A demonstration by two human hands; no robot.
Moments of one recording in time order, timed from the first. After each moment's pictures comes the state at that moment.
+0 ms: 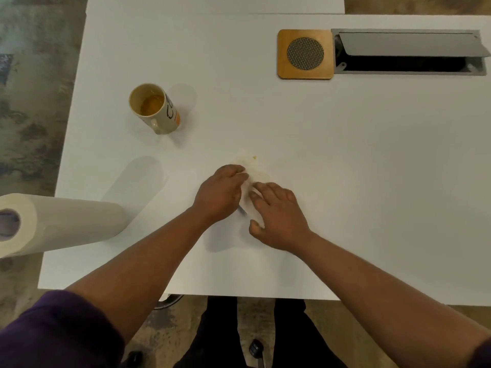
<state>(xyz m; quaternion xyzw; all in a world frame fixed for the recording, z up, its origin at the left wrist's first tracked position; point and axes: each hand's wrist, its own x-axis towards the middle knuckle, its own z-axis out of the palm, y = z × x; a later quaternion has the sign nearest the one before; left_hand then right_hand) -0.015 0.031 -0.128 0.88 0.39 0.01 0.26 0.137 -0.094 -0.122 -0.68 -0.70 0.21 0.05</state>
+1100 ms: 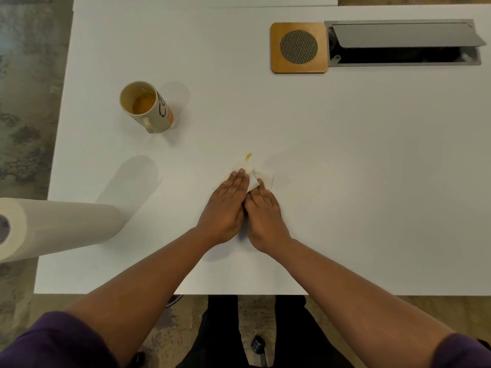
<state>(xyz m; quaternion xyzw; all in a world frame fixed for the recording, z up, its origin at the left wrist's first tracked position) -0.024 -0.011 -0.147 0.89 0.34 -0.02 0.31 0.103 -0.098 -0.139 -0.72 -0.60 0.30 0.15</state>
